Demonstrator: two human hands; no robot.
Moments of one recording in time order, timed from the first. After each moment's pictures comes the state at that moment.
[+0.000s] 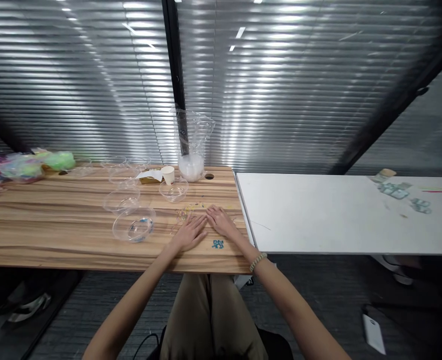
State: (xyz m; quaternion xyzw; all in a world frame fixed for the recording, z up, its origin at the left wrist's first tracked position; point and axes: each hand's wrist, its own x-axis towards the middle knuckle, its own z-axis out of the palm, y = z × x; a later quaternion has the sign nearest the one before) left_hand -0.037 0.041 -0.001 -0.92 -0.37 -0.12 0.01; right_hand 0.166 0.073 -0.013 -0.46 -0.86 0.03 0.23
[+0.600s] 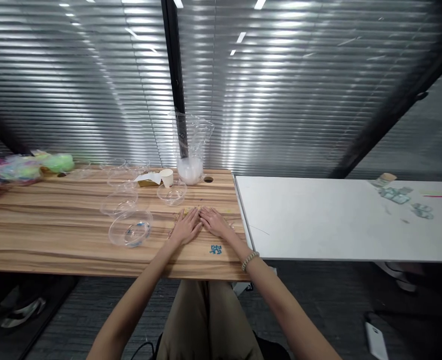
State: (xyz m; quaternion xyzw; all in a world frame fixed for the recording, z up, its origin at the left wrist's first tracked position) left_hand -0.031 0.073 -0.011 -0.87 -0.46 -0.13 0.07; right_hand 0.155 0.093 -0.010 -0.39 -0.89 0.03 0.24
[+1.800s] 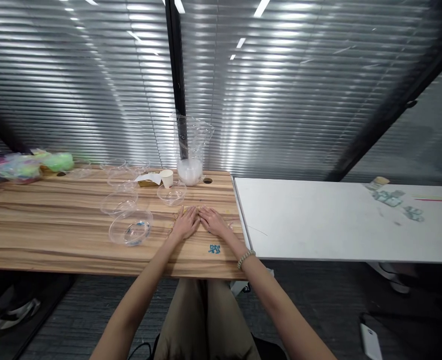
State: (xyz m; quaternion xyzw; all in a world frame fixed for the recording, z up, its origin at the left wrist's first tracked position) left_hand -0.027 0.093 -0.017 -0.86 -0.48 -0.16 0.05; right_hand 0.152 0.096 -0.011 -0.39 -0.88 0.03 0.25
